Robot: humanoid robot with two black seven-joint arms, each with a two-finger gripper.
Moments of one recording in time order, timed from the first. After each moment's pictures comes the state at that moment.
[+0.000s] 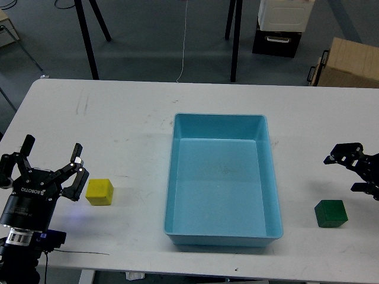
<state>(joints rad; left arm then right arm) 0.33 0.02 -1.53 -1.65 -0.24 -0.49 0.21 1.41 -0.95 -0.48 1.60 -0.61 0.29 -0.46</state>
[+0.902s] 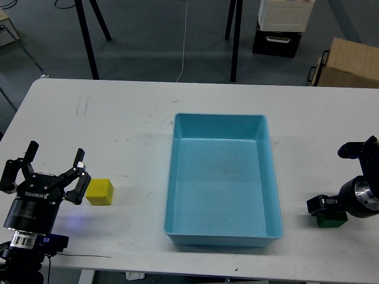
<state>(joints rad) 0.33 0.01 -1.53 -1.62 -0.22 -0.49 0.21 1.38 -0.80 -0.61 1.65 -0.71 0.25 -0.47</state>
